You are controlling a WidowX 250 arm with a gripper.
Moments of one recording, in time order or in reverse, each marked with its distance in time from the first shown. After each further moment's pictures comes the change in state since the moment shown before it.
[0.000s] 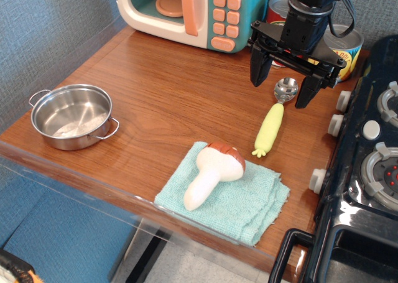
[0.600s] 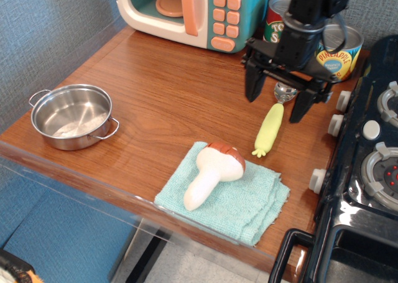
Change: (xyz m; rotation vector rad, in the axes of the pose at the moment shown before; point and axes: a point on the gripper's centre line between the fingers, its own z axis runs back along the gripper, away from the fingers) arm -0.013 0.018 -0.024 -0.010 0.079 0.078
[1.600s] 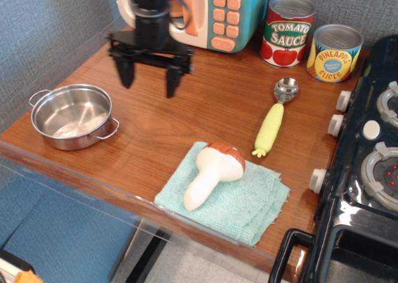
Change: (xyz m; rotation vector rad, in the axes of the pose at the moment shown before) arm -0.047 0.153 -0.014 0.026 -0.050 0.362
